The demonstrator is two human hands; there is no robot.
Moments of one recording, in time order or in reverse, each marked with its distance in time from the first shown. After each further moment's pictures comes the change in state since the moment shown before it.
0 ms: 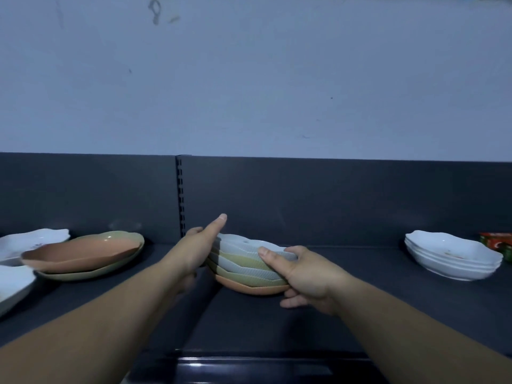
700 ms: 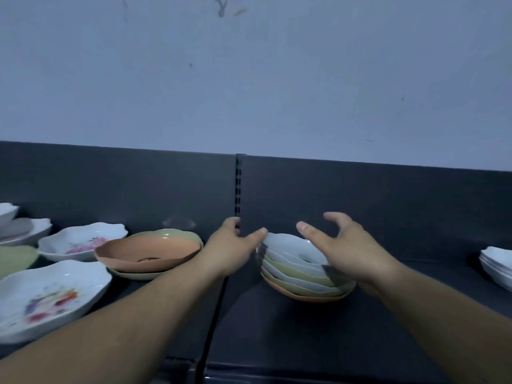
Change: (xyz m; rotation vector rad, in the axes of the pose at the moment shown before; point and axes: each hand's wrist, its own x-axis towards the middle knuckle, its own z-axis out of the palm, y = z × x) left_hand 0.013 0.002 -0.088 0.304 0.047 0.206; right_hand 0.017 -0.066 0.071 -0.347 0.324 -0.248
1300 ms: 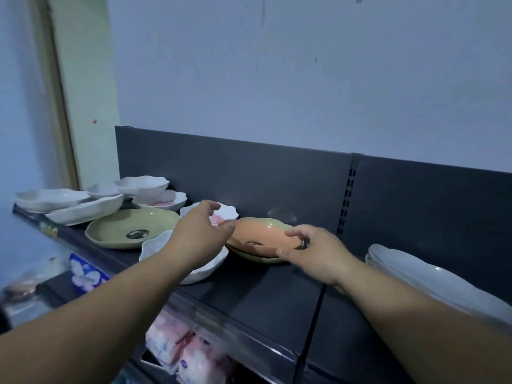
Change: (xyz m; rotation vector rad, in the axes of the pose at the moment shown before) left_hand -0.065 -0.056 -0.159 0.354 0.551 -0.147; right_hand 0.019 -0.072 0.163 -0.142 -0.473 -0.348
